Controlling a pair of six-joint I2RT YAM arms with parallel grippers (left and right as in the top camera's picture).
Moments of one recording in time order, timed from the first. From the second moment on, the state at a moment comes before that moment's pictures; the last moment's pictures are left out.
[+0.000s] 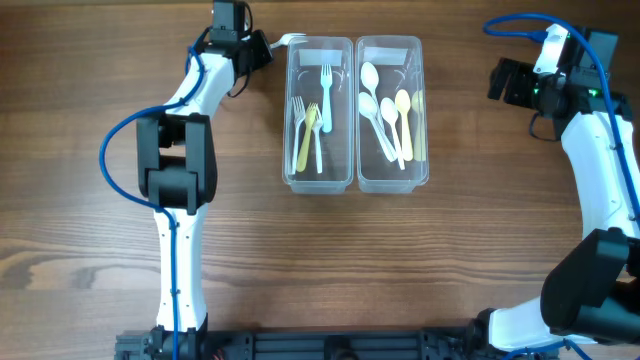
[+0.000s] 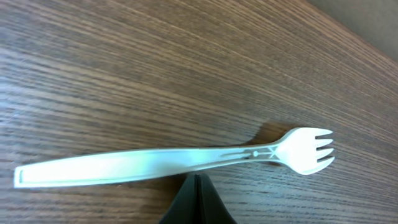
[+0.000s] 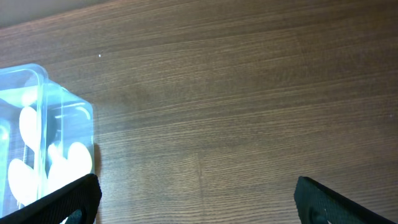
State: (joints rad) left arm -0.13 2.54 2.03 -0.39 0.15 -0.51; right arm -0.21 1.68 1.34 -0.53 -0.11 0.03
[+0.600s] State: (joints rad) left arm -0.13 2.38 2.01 -0.29 0.34 -0.52; right arm -0.21 1.68 1.34 -0.53 -0.11 0.03
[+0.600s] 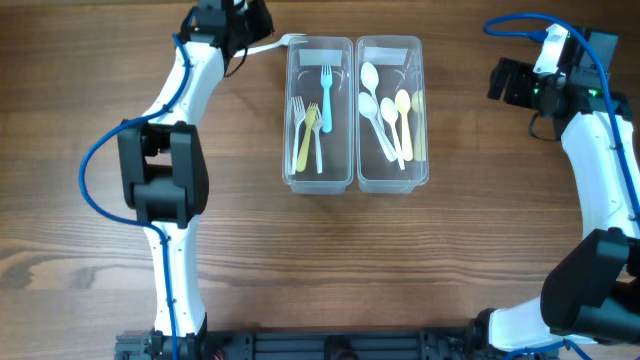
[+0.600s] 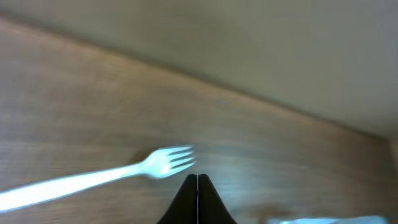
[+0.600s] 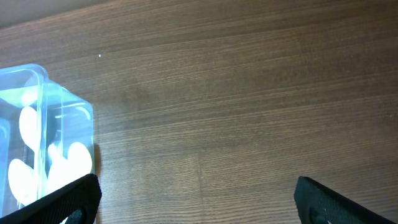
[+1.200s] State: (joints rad) left arm -0.20 2.37 2.01 -0.11 0.12 -0.56; right arm -0.21 1.68 1.34 -0.53 -0.11 0.03
